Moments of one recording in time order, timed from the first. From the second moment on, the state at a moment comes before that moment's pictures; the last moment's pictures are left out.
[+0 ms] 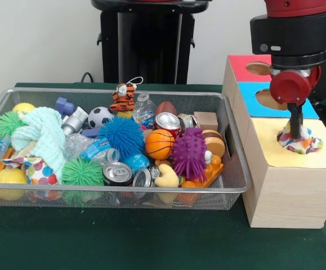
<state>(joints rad) -0.14 -0.63 0.21 1.59 0.01 0.37 0.70</state>
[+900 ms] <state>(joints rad) -0.13 -0.66 0.19 1.59 0.03 0.37 0.70</state>
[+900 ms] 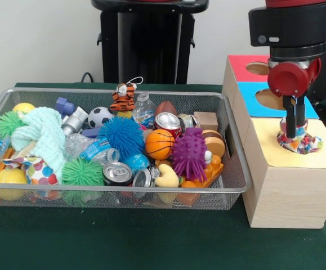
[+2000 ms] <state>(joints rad) -0.10 -0.75 0.14 1.59 0.09 0.50 0.70</state>
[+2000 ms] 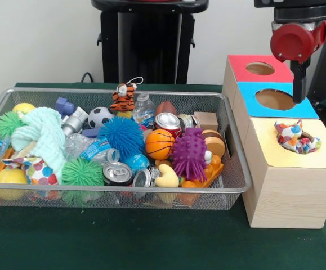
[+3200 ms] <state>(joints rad) -0.10 -0.68 0.11 1.62 0.09 0.45 0.70</state>
